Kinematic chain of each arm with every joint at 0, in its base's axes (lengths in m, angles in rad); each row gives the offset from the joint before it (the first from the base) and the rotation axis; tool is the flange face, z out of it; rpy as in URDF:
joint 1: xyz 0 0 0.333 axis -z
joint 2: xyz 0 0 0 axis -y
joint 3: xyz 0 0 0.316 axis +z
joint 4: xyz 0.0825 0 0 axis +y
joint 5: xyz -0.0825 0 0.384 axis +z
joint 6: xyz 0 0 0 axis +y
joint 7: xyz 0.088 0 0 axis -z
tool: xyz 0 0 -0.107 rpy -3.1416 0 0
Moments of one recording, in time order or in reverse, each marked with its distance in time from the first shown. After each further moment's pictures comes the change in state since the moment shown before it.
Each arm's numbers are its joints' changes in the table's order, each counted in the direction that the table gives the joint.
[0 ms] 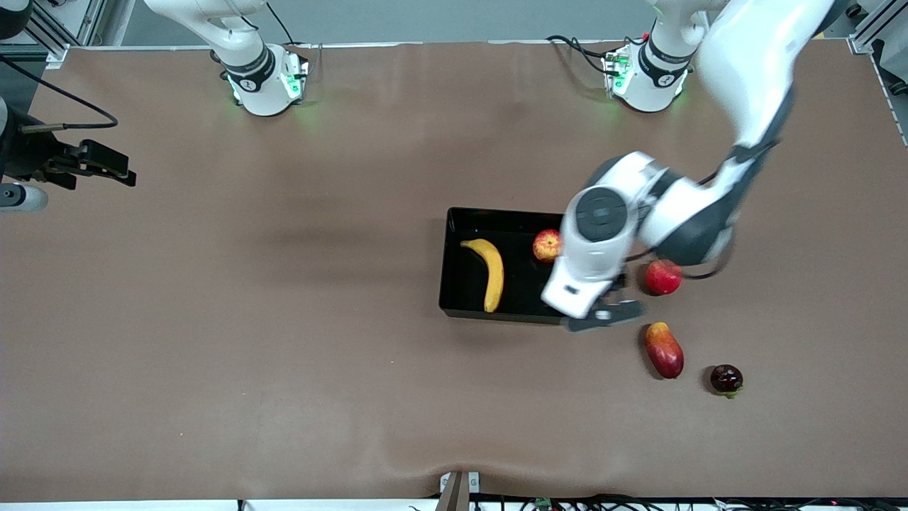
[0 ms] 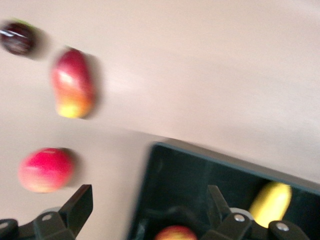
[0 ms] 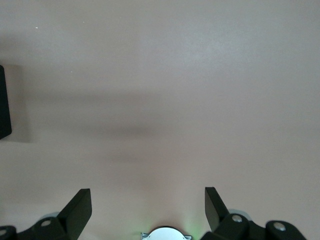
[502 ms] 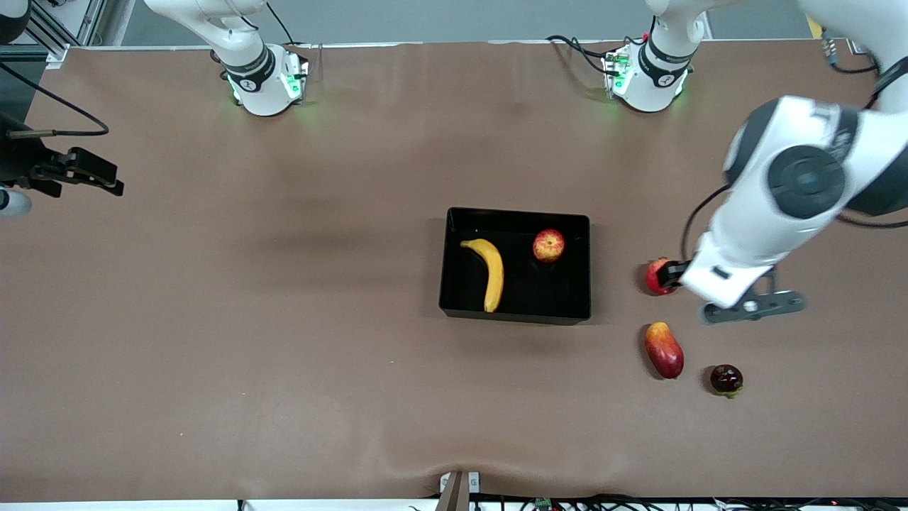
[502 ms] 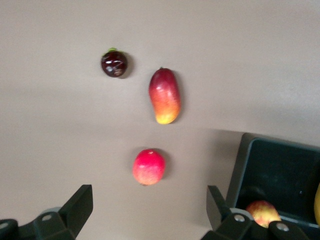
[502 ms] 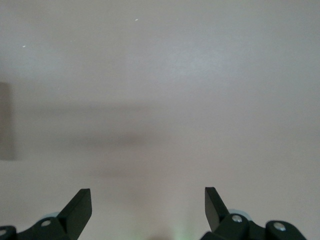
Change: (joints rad) left arm -0.228 0.199 0.000 -0.001 -0.150 0.149 0.380; right arm 0.003 -0.003 -0.007 0.001 -0.057 -0.069 0.000
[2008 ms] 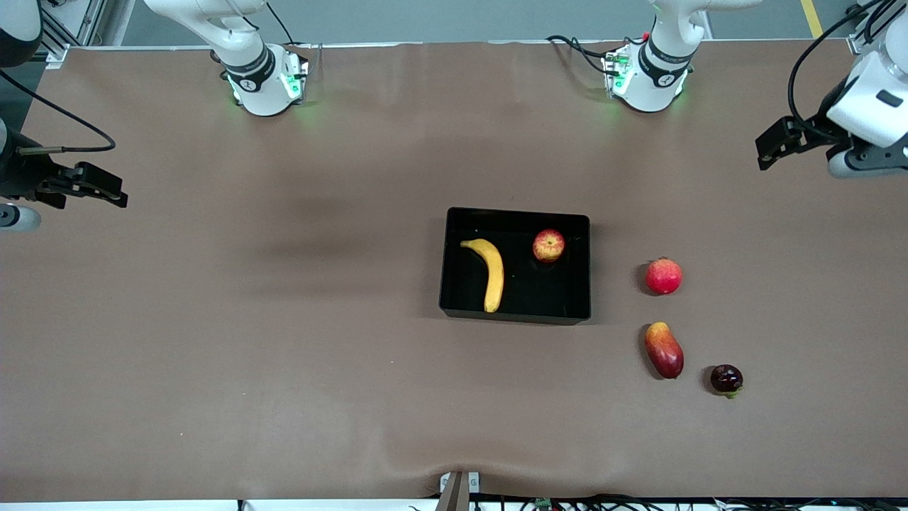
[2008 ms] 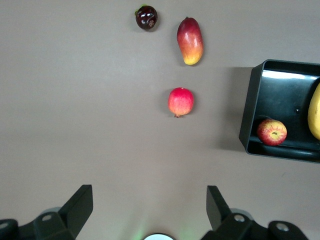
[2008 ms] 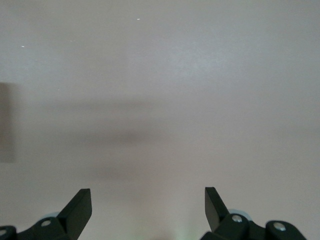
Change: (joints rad) left arm 0.317 0.495 0.571 0.221 -0.310 0.176 0.341; right arm 0.000 -0.029 0.001 0.001 0.030 -0.014 0.000
